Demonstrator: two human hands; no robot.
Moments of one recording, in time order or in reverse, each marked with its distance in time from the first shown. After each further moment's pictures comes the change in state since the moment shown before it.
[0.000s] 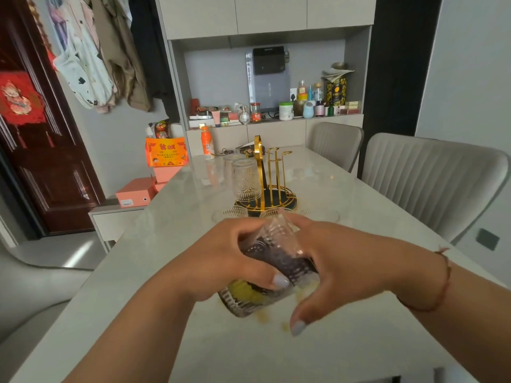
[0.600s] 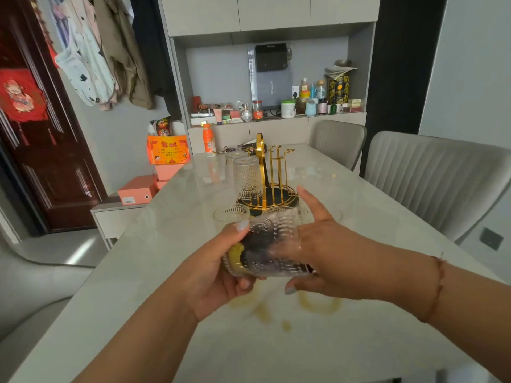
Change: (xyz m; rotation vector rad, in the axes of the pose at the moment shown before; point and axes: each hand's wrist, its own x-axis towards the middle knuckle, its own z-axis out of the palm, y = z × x) left_hand -0.005 -0.029 0.012 -0.683 0.301 -0.292; right_hand 0.007 0.032 0.022 -0.602 0.109 -0.048
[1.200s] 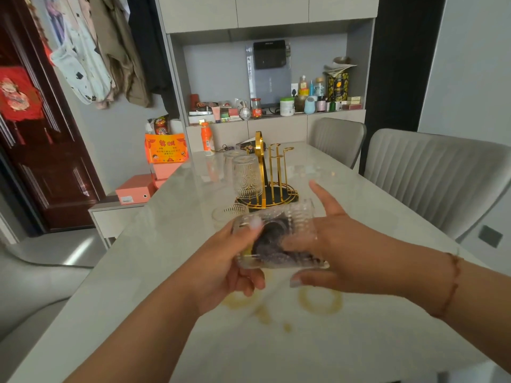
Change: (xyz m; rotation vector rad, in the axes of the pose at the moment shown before) left_hand 0.009 0.005 -0.004 0.267 -0.102 0.131; right_hand -0.008 0.009 -0.002 0.059 0.026 0.079
